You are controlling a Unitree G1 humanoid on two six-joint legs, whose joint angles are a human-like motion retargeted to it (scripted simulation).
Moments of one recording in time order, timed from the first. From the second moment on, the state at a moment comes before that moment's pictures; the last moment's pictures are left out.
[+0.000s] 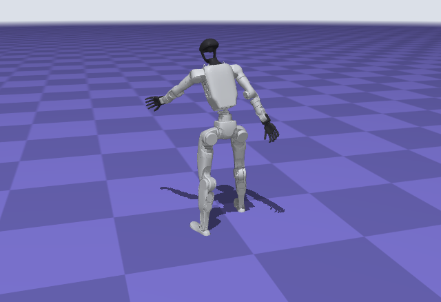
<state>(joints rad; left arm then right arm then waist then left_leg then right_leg) -1.13 0.70 -0.85 1.18 1.64 0.31 0.01 0.29 -0.25 0.08 1.33 -0.48 0.08 0.11 0.03 -0.09 0.32 0.04 0.13 0.19 -0.01 -0.32 -0.14 -0.26 -0.22 -0.30 -0.09 0.04 0.25</state>
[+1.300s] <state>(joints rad) -0.42 0.67 -0.78 1.14 1.71 0.24 0.12 0.17 -0.41 0.22 0.62 -0.32 -0.15 -0.11 0.21 -0.06 0.20 -0.05 0.18 0.13 -0.02 -0.26 -0.11 -0.19 -0.14 -0.18 0.41 -0.18 0.16</state>
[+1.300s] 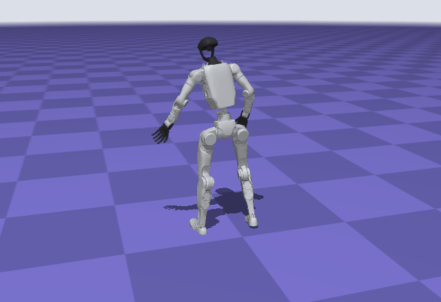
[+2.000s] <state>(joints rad) 0.20 0.74 -0.61 1.07 1.73 0.08 0.10 -0.13 -0.37 0.05 1.08 -0.44 -0.02 -0.29 0.38 0.01 0.05 -0.07 0.08 0.01 0.00 -0.25 -0.11 -0.08 -0.20 -0.29 -0.08 -0.08 0.26</state>
